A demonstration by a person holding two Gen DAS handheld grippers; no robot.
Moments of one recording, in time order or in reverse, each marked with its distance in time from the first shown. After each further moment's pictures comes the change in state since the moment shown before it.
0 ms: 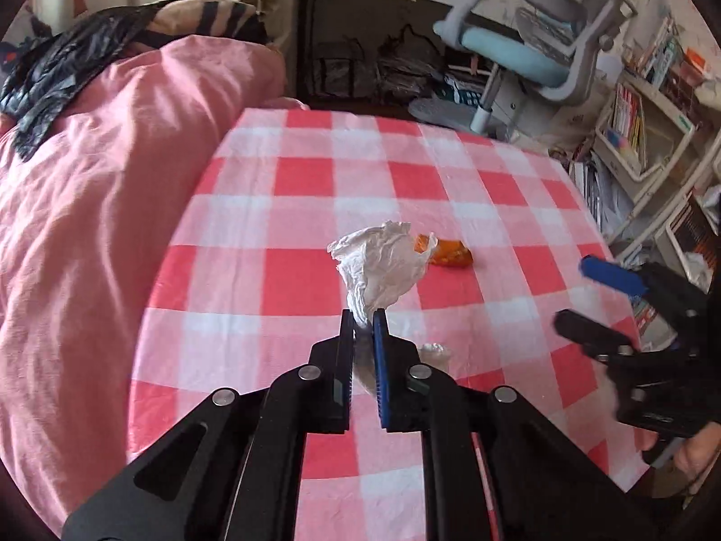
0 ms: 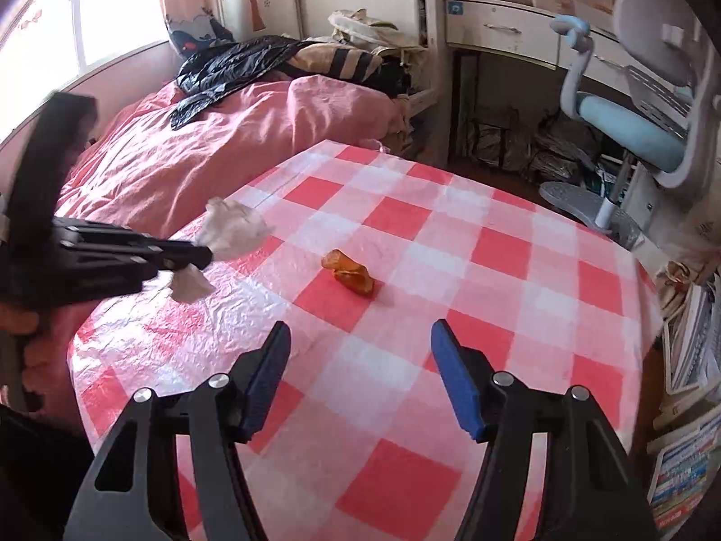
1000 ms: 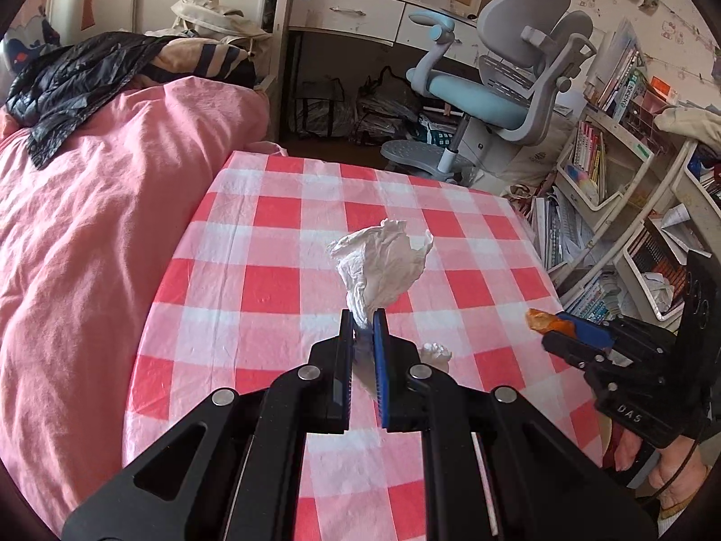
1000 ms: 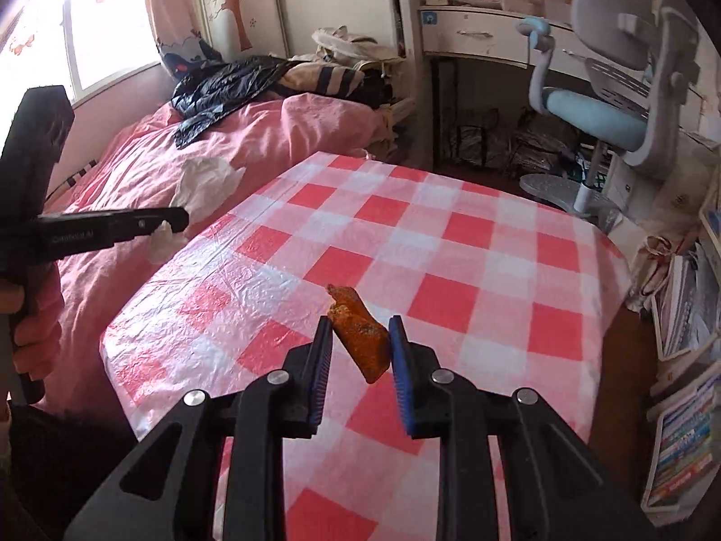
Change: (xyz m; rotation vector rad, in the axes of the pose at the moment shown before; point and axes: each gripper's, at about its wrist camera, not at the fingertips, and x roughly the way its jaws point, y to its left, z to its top) left arm -0.066 -0.028 -0.025 -0.005 -0.101 -0.091; right arm -0.087 -0.012 -0.039 0.102 -0.049 -0.020
